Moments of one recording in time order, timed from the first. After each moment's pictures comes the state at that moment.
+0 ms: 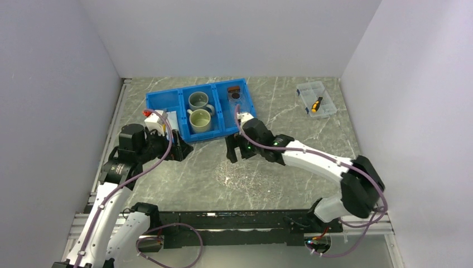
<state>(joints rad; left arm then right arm) -0.18 0.72 0.80 -0.59 0.41 -0.25 0.83 1.50 0.99 -0.26 -0.03 0.35</state>
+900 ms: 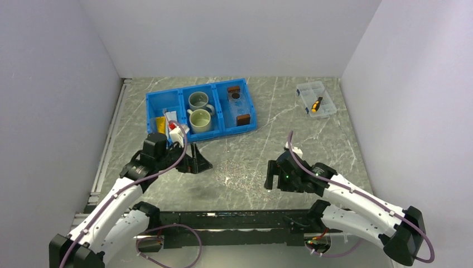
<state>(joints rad) -0.38 0.78 0.58 -0.38 0.57 -0.49 0.83 0.85 0.61 -0.82 0.14 0.87</state>
